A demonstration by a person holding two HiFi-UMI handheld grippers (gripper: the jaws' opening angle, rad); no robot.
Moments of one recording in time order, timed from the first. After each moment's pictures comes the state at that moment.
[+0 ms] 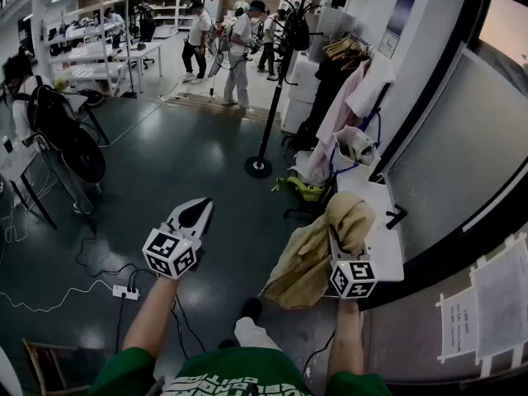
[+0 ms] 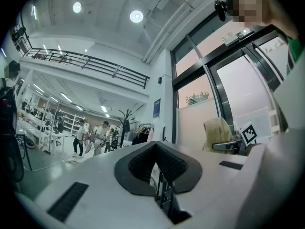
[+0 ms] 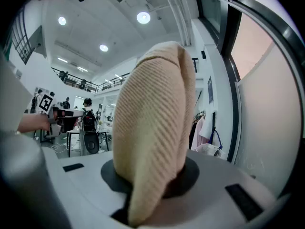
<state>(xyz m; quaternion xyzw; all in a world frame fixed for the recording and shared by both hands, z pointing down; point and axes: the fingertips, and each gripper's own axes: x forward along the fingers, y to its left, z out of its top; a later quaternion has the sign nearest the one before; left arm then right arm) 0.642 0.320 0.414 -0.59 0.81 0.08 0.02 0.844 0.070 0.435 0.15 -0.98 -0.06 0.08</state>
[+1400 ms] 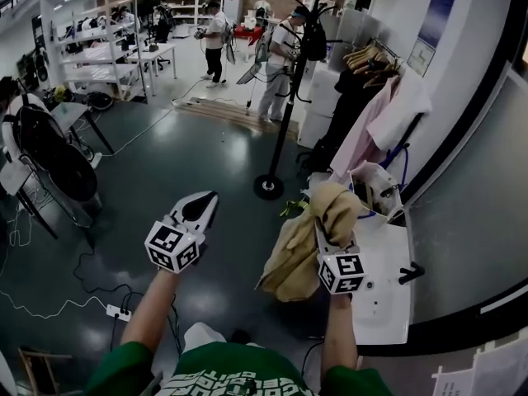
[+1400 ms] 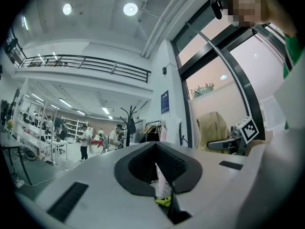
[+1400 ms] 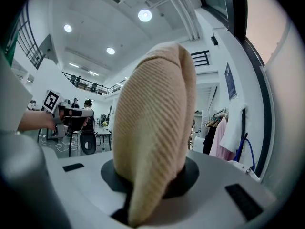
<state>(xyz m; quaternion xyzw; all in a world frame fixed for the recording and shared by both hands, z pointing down) 0.448 0.095 0.400 -0.56 0.83 0.04 0.03 0.592 -0.122 0.428 0.06 -0.99 -0.07 0.07</state>
